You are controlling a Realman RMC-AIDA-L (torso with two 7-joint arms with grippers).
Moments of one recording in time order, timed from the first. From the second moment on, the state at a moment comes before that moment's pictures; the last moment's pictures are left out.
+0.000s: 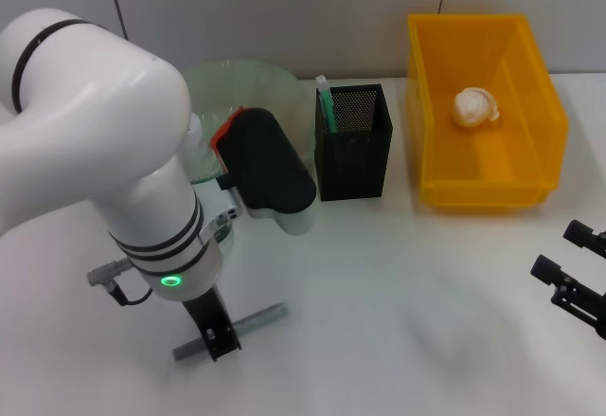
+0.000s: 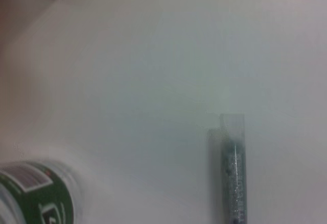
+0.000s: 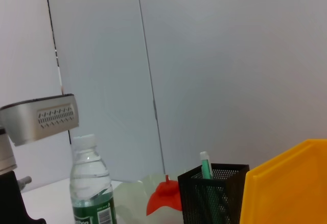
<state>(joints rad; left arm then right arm) -0.76 -2.08 1.85 1.20 2.64 1.50 -2.65 0.17 2.08 2.55 0.47 1.52 -1.61 0.88</state>
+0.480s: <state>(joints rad) -0.68 -2.08 1.76 1.45 2.51 1.47 -2.62 0.16 2.08 2.57 0.47 1.52 -1.61 0.88</state>
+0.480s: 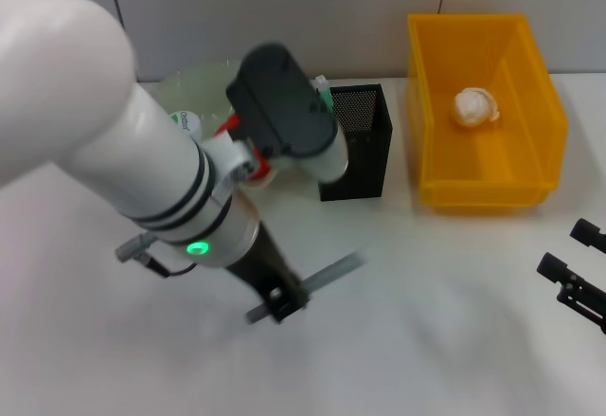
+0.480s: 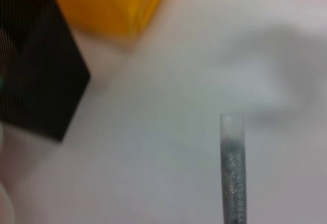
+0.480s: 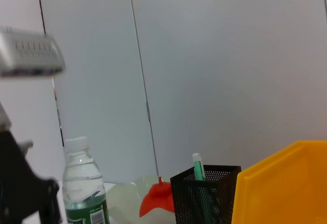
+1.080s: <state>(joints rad) -0.54 -2.07 1.56 1.62 2.17 1.21 -2.48 0.16 2.08 2.58 0.47 1.52 -1.61 0.87</state>
